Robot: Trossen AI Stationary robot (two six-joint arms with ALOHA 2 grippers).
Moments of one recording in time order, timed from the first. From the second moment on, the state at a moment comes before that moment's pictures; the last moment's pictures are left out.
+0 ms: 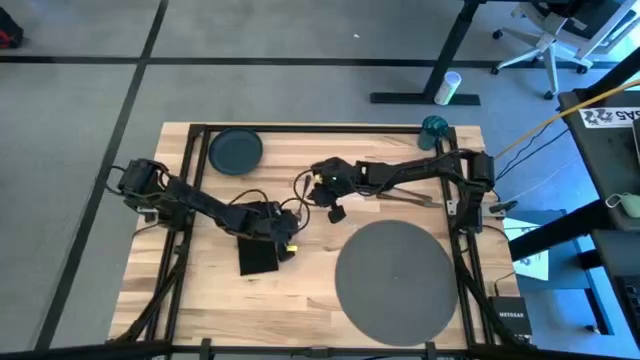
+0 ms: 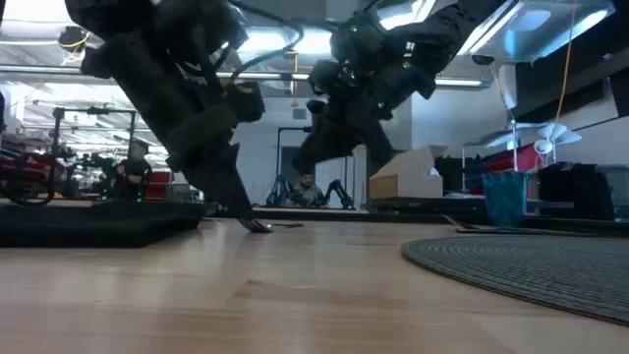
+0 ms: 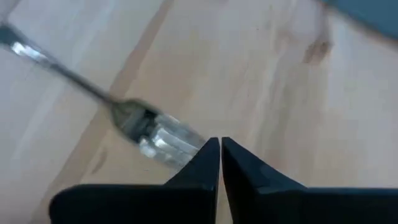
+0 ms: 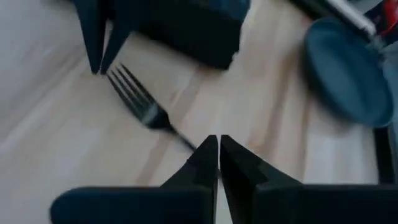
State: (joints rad) left arm -0.21 1.65 0.73 -0.02 -0.35 -0.45; right arm -0.18 1.88 1.14 0.06 -0.18 -0.69
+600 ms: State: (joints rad) left arm -0.16 1.65 0.73 -0.15 -0.48 -0.52; right arm -0.22 2.00 1.15 0.14 -0.10 -0.66
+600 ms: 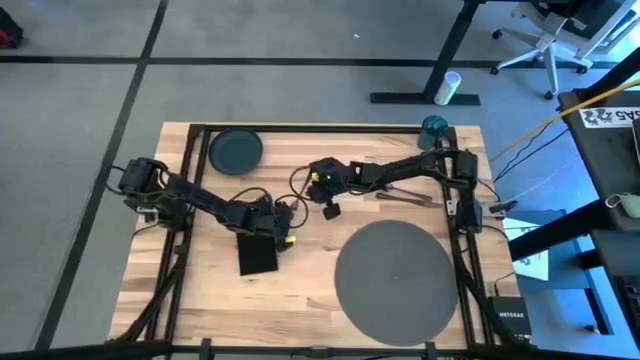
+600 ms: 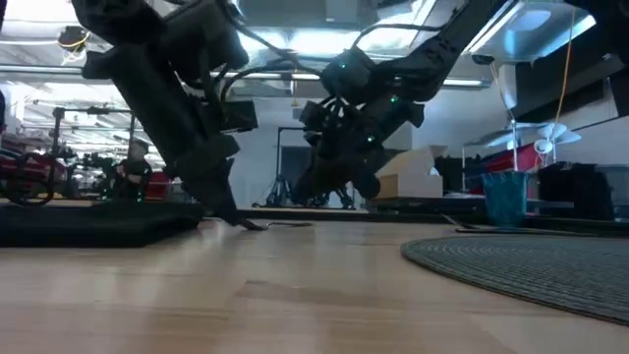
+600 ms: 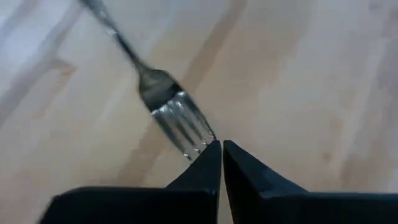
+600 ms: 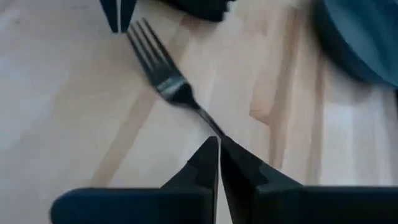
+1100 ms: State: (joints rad) left arm -0.20 1.65 0.73 -0.12 -0.48 -0.52; right arm -0.25 2.16 1.31 0.06 -0.01 -0.57
